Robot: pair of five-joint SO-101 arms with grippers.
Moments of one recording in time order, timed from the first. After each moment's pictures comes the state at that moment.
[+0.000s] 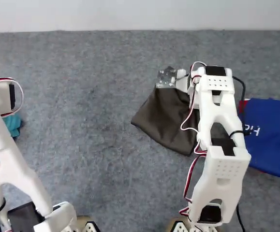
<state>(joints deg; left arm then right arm) -26.6 -15.3 -22.8 99.4 -14.6 -0.3 30.2 -19.5 69.7 77.8</state>
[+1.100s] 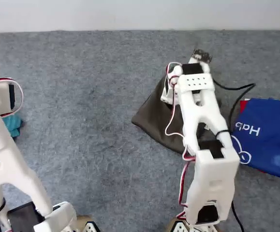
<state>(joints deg) -27.9 -15.3 -22.8 99.4 -14.6 -9.7 31.8 -20.0 79.4 -35.7</state>
